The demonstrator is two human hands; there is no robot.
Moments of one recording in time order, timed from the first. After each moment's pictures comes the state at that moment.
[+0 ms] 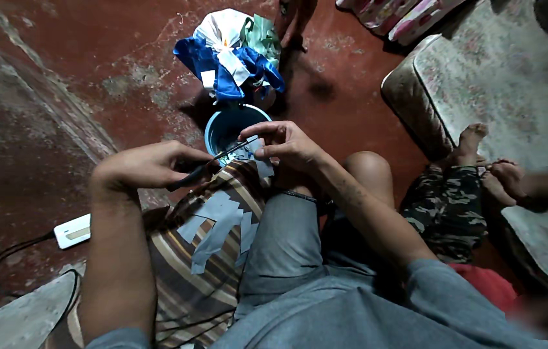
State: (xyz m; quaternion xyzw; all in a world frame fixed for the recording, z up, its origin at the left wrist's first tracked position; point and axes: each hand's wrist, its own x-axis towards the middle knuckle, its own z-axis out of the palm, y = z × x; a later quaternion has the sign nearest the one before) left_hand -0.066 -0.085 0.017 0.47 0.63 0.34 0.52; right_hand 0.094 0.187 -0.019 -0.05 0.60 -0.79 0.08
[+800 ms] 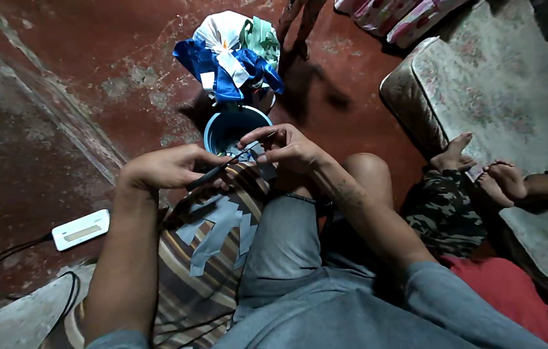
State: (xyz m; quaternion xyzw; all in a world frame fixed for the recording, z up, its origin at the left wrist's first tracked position) left_hand -0.052 -0.066 0.000 0.46 0.54 0.42 0.57; right_hand 0.113 0.178 0.002 -0.04 0.59 -0.80 0.08
